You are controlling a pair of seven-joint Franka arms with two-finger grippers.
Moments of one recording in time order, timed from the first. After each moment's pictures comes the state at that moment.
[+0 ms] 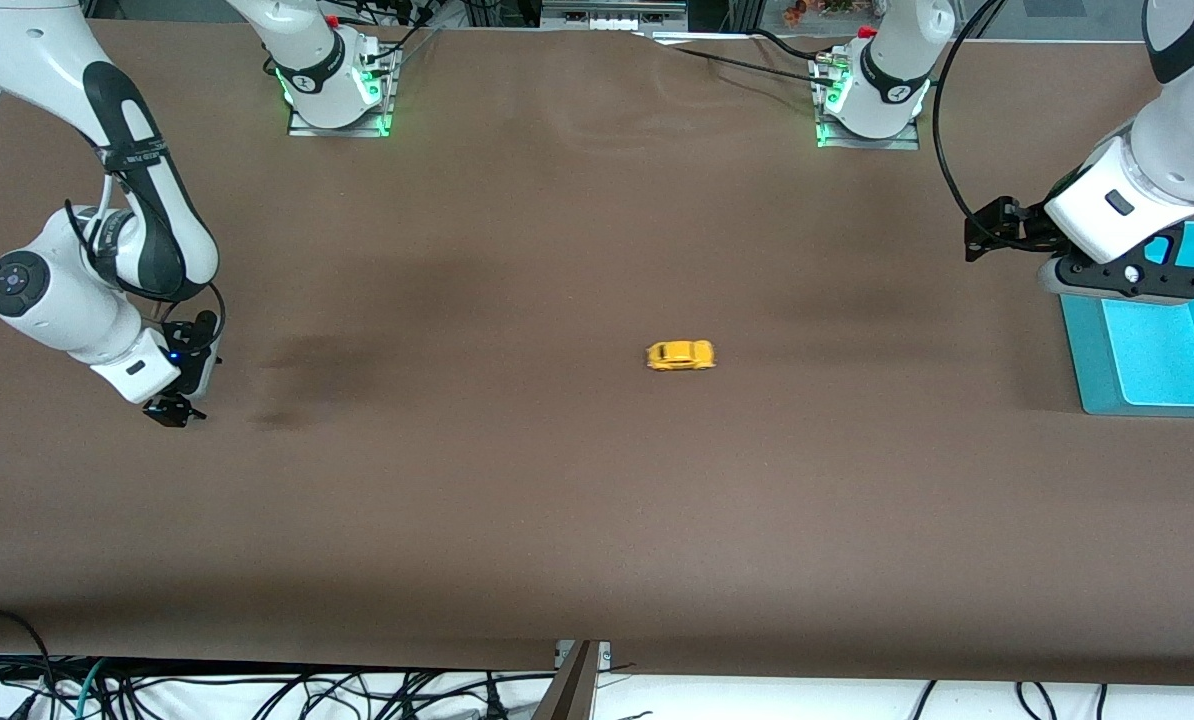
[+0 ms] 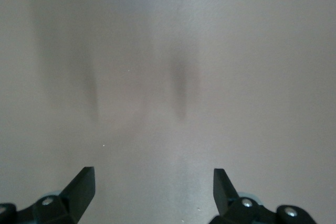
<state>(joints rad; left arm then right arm) -0.05 0.06 -0.07 -1.59 0.00 1.51 -0.01 -0.14 0.42 0.01 -2.00 -0.02 2.49 -1.65</state>
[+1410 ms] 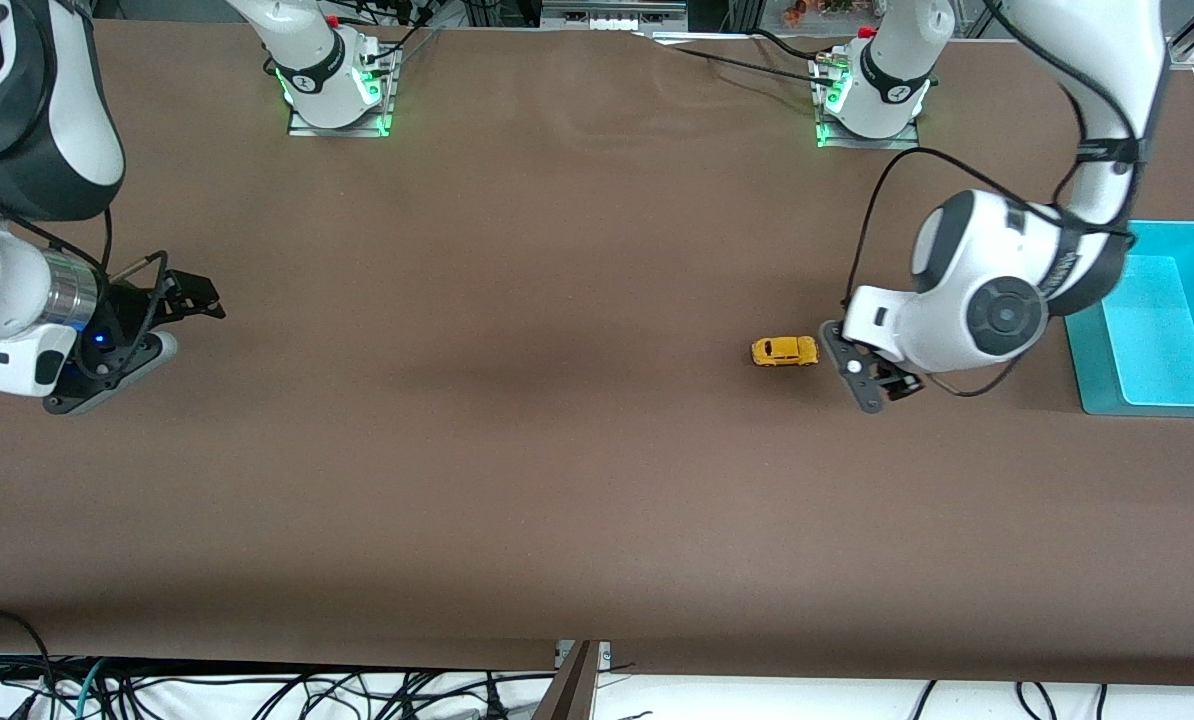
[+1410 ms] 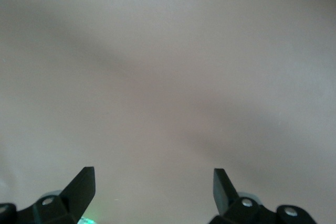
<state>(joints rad) -0.10 0.39 -0.17 -1.83 0.00 2.01 0.88 -0.13 0.33 0.22 -1.42 -0.01 1.55 -0.39</state>
